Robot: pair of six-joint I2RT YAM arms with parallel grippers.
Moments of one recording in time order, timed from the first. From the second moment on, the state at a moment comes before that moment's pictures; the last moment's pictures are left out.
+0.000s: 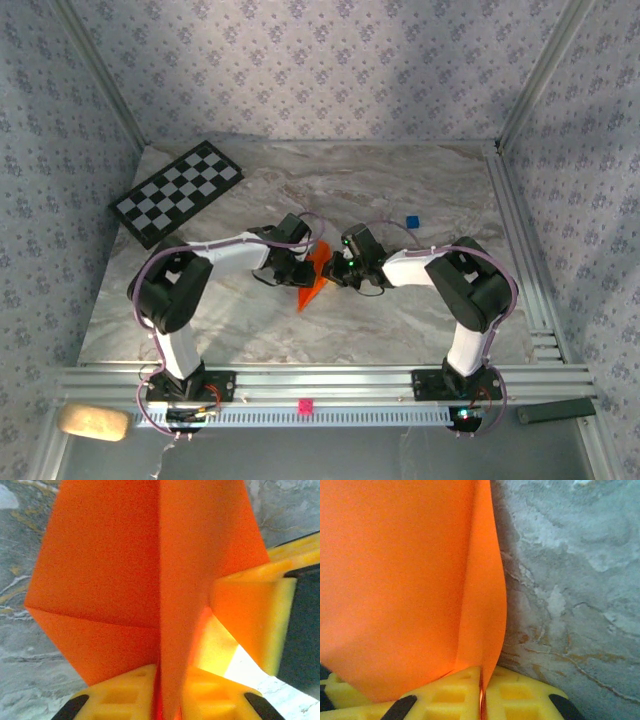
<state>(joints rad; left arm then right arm) -0.70 1.79 1.03 -0.50 0.31 -0.43 0.67 1.79 0.80 0.13 -0.38 1.01</state>
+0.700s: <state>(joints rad) -0.71 1.80 1.12 -0.59 0.07 -0.52 0.59 1.52 0.71 0.00 -0.28 0.96</state>
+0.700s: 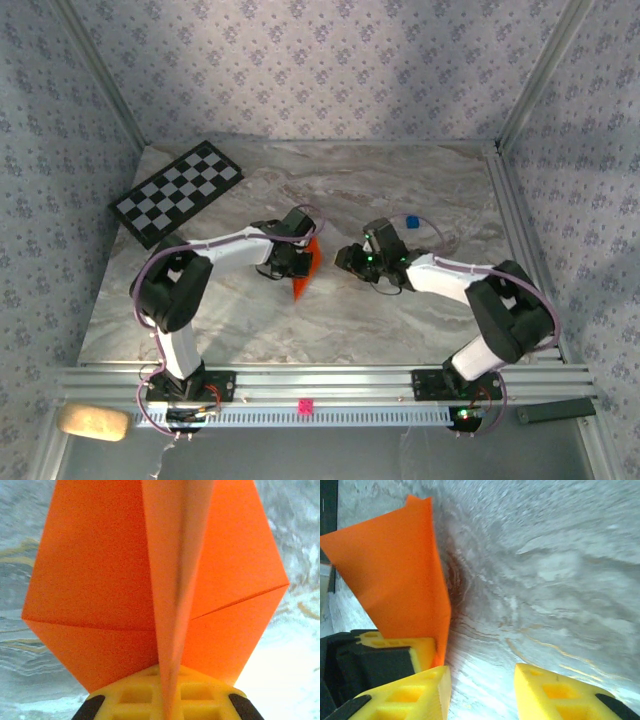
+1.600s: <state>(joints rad) -0.73 1.92 1.26 -0.70 -0.02 -0.62 0.54 1.41 0.60 -0.05 -0.25 0.95</state>
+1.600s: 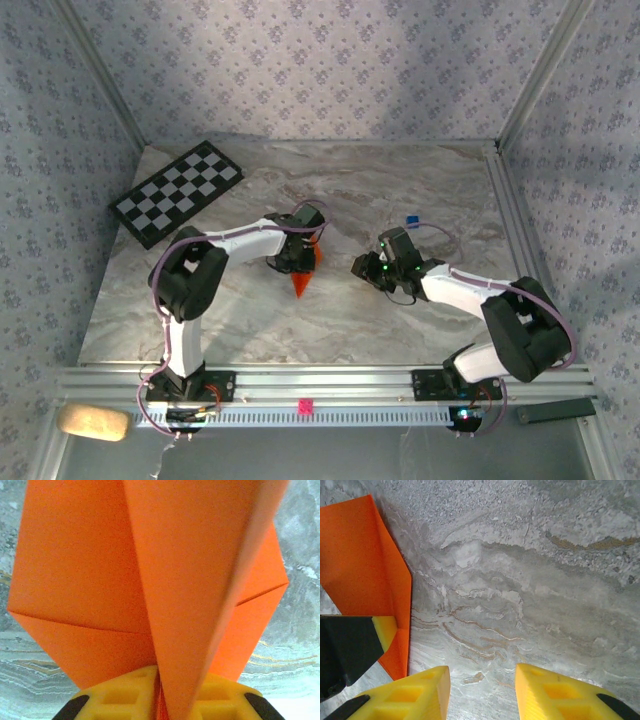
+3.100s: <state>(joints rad) -0.76 1.87 1.33 -0.76 -0.11 -0.77 0.48 1.29 0.57 -0.11 -0.25 0.92</state>
